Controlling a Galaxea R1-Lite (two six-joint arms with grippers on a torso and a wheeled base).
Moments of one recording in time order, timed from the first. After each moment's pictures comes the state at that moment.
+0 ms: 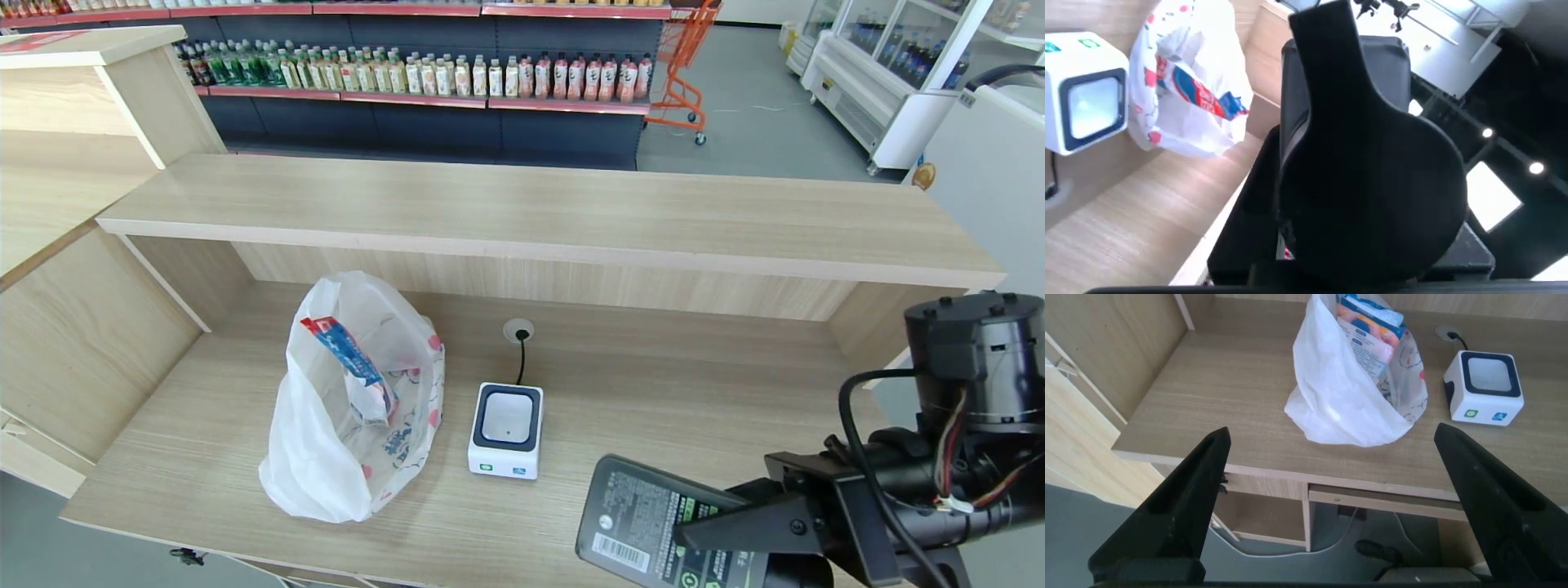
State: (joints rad) left arm 0.00 0.00 0.00 0.00 0.01 0.00; right arm 0.54 1.45 -0.61 -0.37 0.93 -2.79
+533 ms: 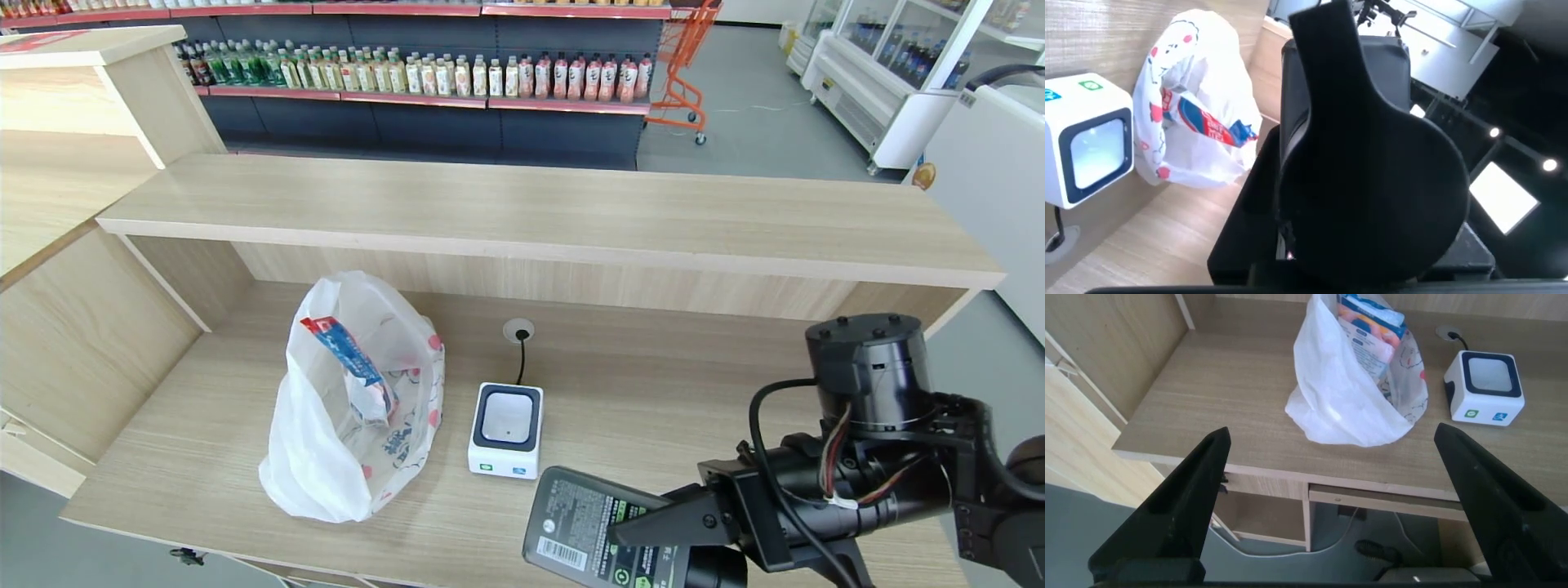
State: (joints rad) left arm 0.00 0.00 0.00 0.00 0.01 0.00; right arm 0.60 1.62 -0.61 -0.54 0.93 -2.70
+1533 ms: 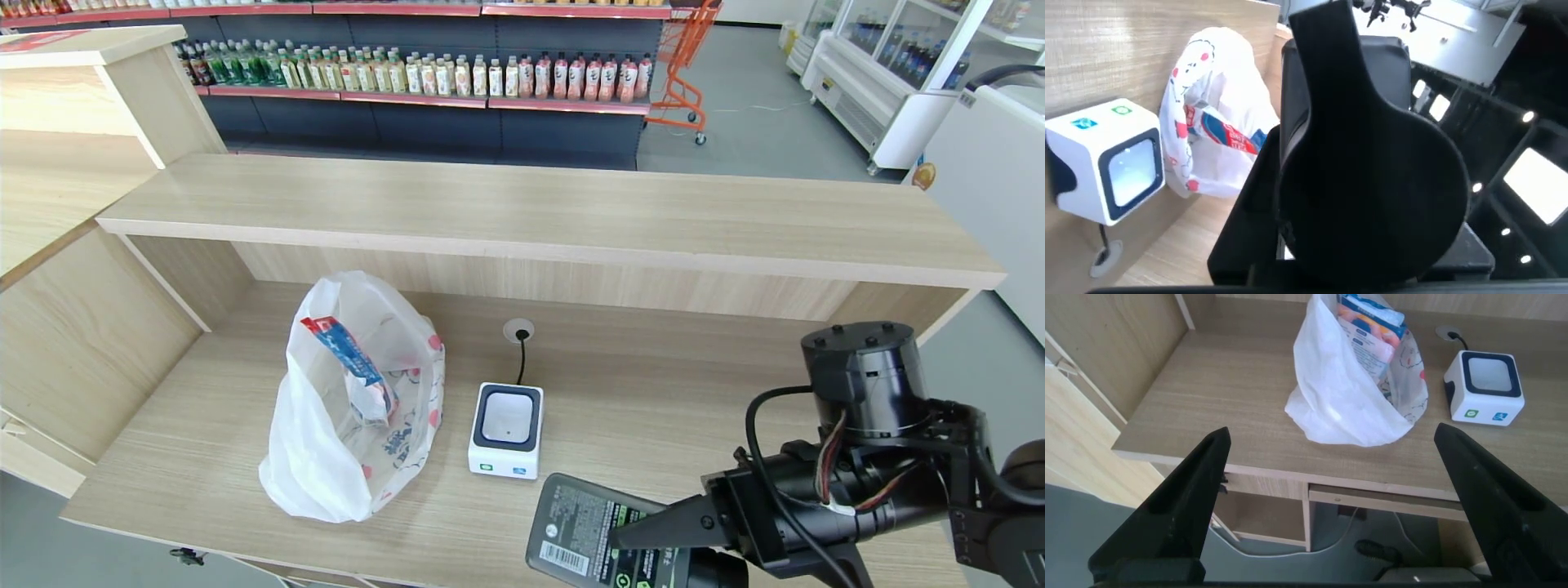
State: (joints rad) left arm 0.00 0.00 0.00 0.00 0.01 0.00; right arm 0.59 1.63 -0.59 -0.54 0.93 -2.59
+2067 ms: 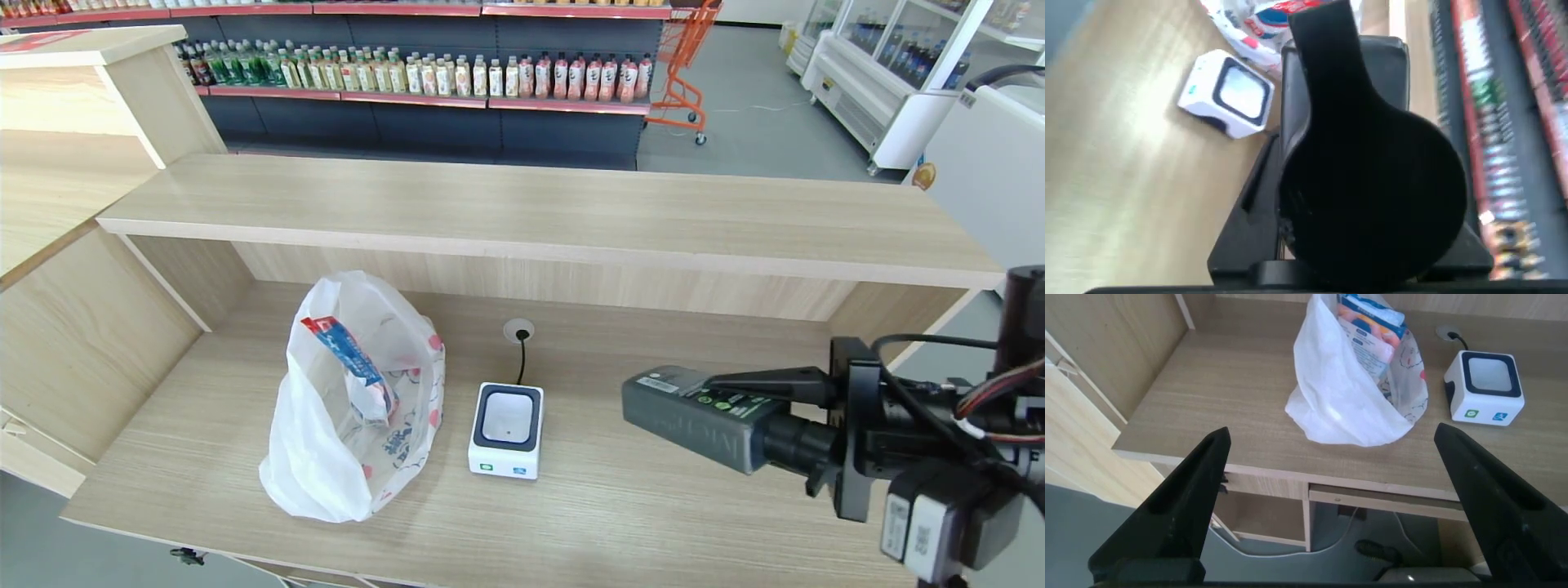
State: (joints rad) left arm 0.00 0.00 0.00 0.00 0.01 0.00; right arm 0.38 1.37 -0.56 -0.52 0.72 -1.50
